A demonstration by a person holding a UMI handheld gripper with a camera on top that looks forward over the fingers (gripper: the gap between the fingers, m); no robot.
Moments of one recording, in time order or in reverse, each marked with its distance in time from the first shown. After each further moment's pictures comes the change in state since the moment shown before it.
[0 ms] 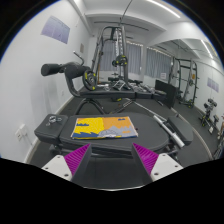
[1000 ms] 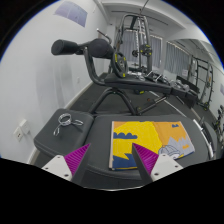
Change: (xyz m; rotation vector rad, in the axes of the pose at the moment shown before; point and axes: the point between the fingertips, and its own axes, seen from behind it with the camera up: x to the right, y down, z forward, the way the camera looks) arm -0.221 -0.009 0.222 -0.104 -0.139 -0.080
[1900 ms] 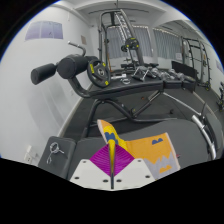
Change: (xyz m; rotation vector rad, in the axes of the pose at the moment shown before) arm 0.120 -0.091 0.014 -0.026 -0.081 0.218
